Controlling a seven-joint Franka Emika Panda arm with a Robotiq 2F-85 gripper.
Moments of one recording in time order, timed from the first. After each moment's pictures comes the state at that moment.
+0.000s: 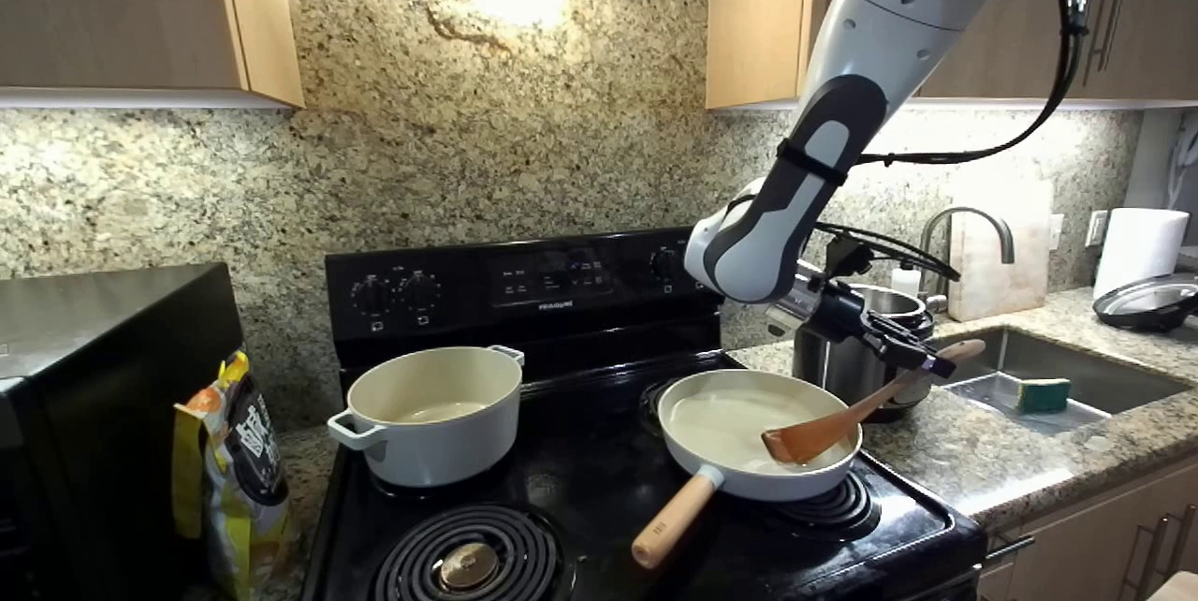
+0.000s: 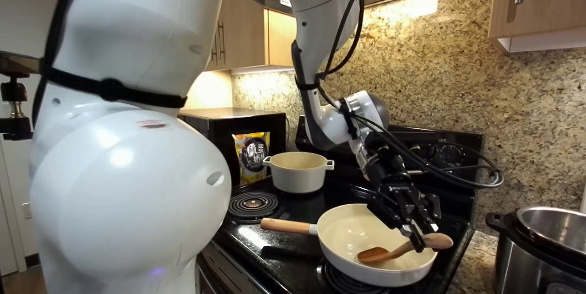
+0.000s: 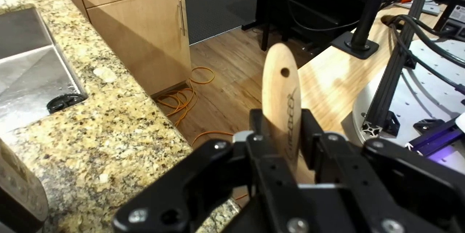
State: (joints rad) arm -0.06 0.28 0.00 -2.23 -0.75 1.54 -0.45
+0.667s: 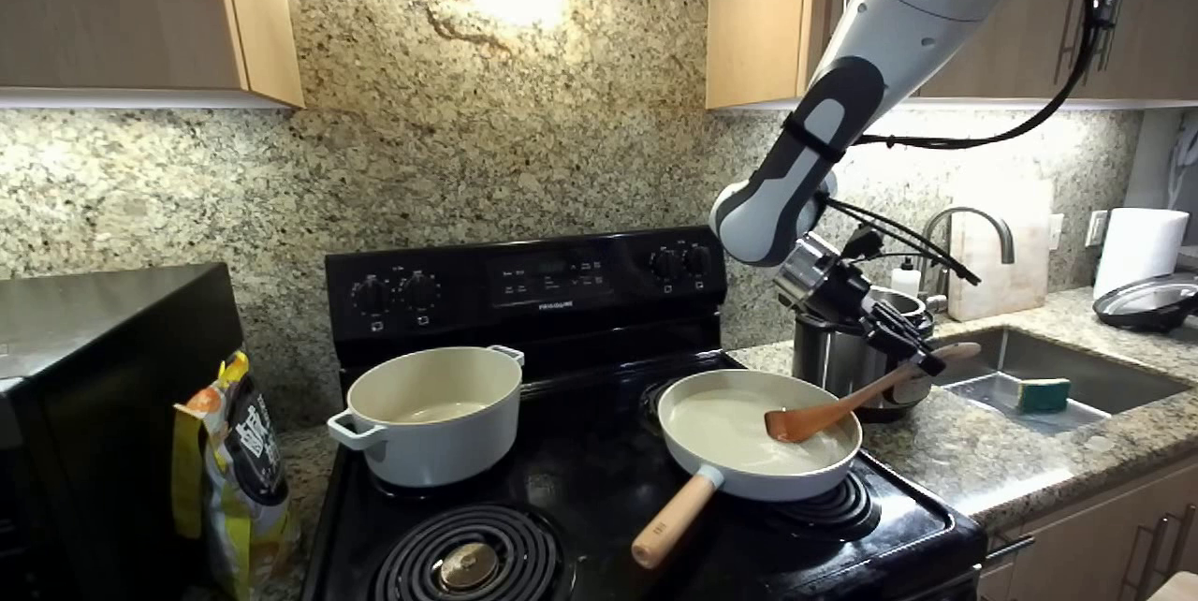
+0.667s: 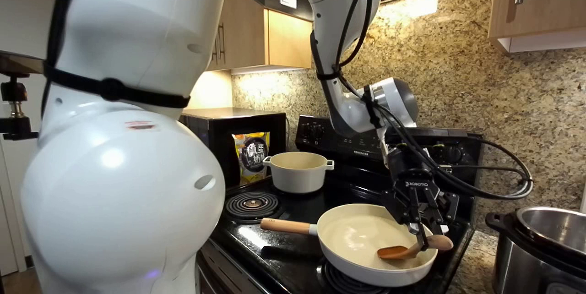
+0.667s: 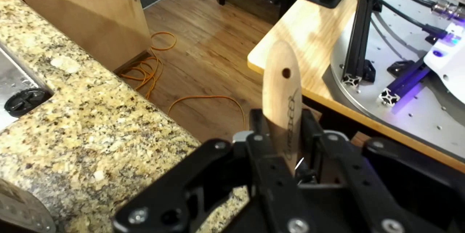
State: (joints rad) arm -0.13 0.28 -0.04 -2.14 -0.59 1.59 -0.45
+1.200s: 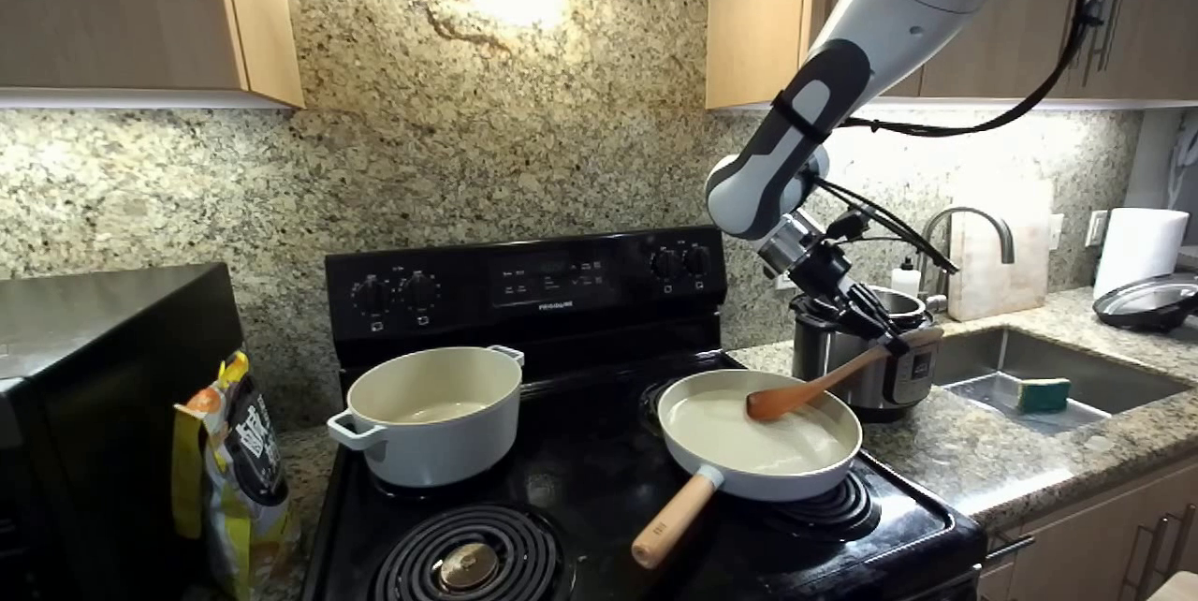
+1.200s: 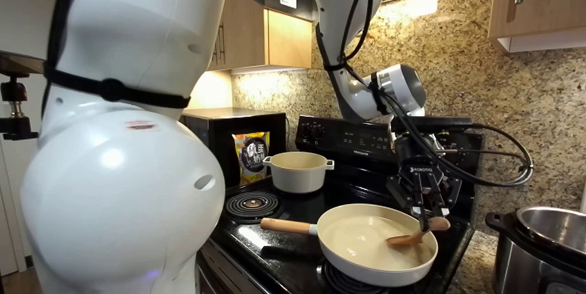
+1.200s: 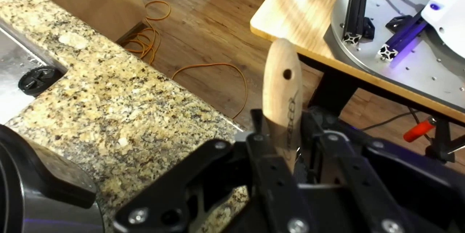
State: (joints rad) arm -0.13 0.28 -0.05 -2.04 -0.52 1.61 -0.45
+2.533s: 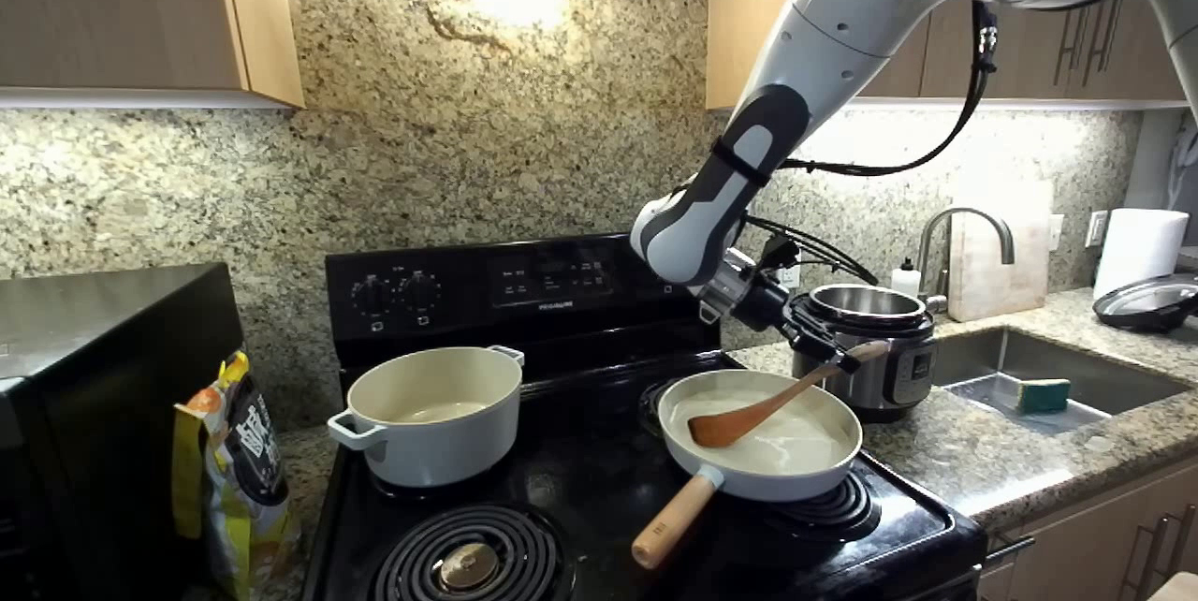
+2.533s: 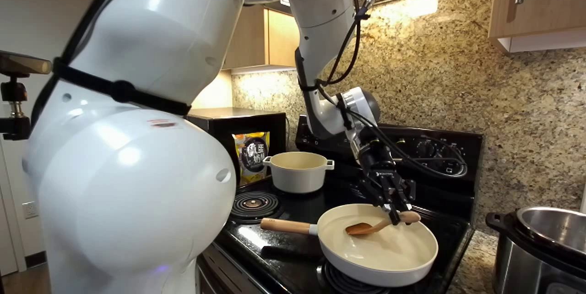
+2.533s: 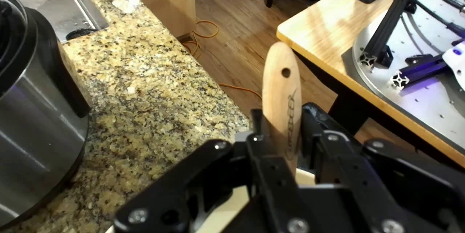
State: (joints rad) arm 0.00 0.41 0.04 -1.98 -0.64 1.53 -0.52
